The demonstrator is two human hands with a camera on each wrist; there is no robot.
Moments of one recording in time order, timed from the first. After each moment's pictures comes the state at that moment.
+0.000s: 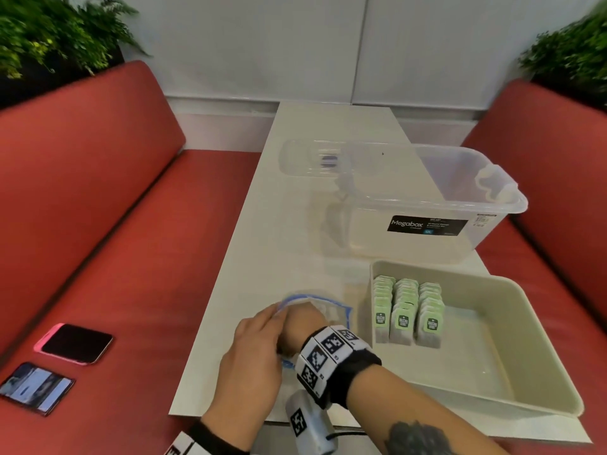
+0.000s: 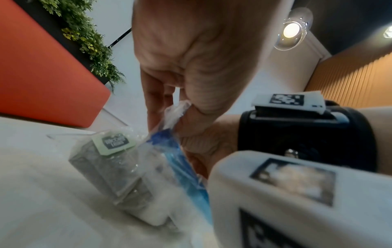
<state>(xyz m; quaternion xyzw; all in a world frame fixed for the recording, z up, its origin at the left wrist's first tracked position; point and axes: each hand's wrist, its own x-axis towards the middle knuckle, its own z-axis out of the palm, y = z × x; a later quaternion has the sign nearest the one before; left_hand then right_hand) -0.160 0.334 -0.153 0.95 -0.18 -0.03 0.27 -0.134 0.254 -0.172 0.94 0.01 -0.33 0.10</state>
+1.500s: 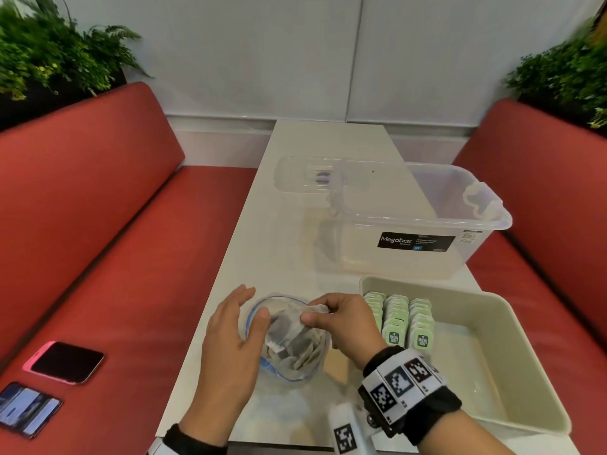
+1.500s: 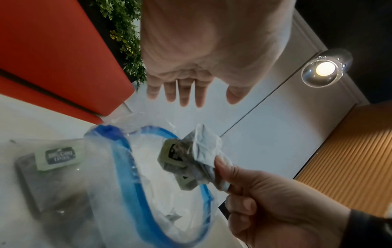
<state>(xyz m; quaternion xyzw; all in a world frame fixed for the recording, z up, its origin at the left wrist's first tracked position) -0.143 0.330 -0.139 0.84 -0.09 0.07 0.53 -0.148 0.160 -0.135 0.77 -0.16 0.01 -0.61</state>
